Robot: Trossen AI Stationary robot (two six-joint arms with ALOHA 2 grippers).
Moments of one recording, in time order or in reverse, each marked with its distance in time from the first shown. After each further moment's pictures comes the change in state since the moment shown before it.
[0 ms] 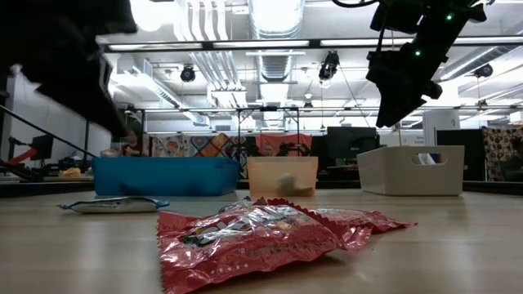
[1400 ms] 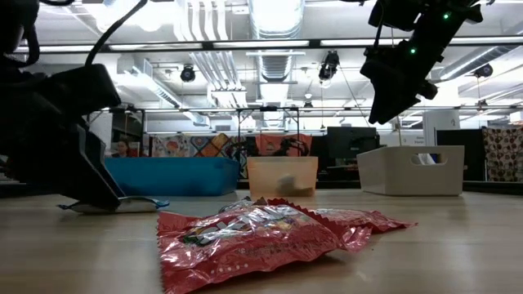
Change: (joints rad) left arm 0.007 0.028 -0.448 0.830 0.061 0.067; right arm 0.000 0.000 0.000 0.064 -0.004 0.009
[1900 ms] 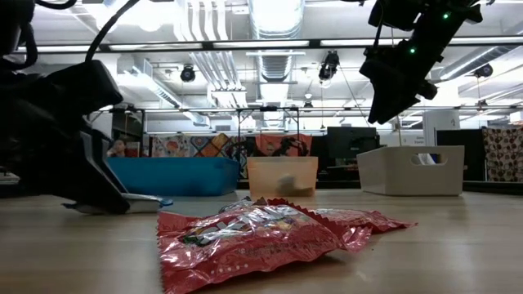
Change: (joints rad) left arm -0.006 0.091 0.003 0.091 -0.014 0.105; right arm 0.000 0.000 0.000 0.004 0.000 0.003
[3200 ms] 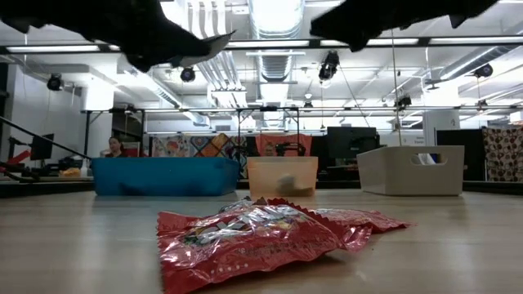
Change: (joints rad) left arm 0.253 -0.468 0.017 0.237 -0.011 0.646; right arm 0.207 -0.008 -0.107 0.911 -0.305 -0.653
